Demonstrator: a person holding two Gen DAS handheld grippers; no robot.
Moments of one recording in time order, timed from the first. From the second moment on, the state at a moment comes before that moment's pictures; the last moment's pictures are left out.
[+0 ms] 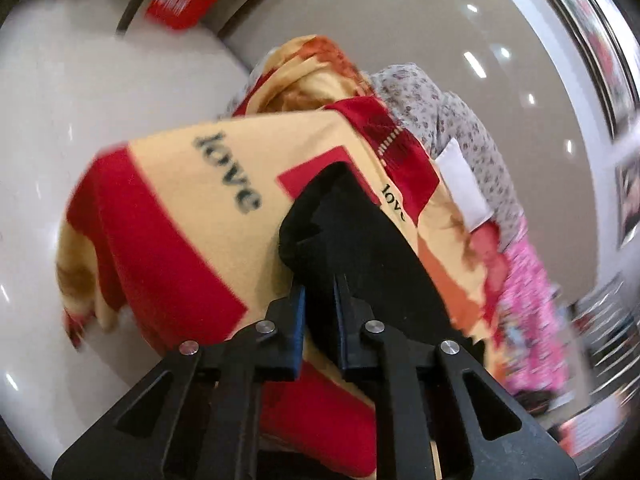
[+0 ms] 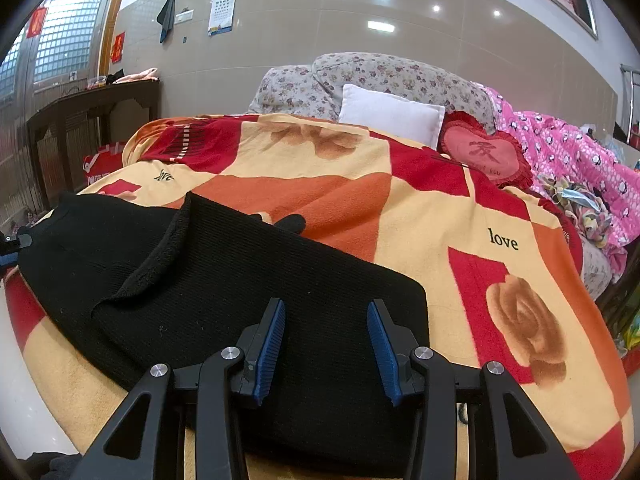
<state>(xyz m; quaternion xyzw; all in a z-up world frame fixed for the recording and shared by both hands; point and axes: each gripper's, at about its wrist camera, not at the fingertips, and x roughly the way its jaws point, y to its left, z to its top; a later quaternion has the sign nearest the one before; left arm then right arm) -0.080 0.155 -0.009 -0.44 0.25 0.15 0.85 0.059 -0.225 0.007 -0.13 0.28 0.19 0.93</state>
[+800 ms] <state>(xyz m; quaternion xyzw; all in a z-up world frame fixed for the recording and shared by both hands) -0.097 -0.084 0.025 0.23 0.10 0.00 0.97 0.074 -0.195 0.085 0.19 0.34 0.57 0.72</state>
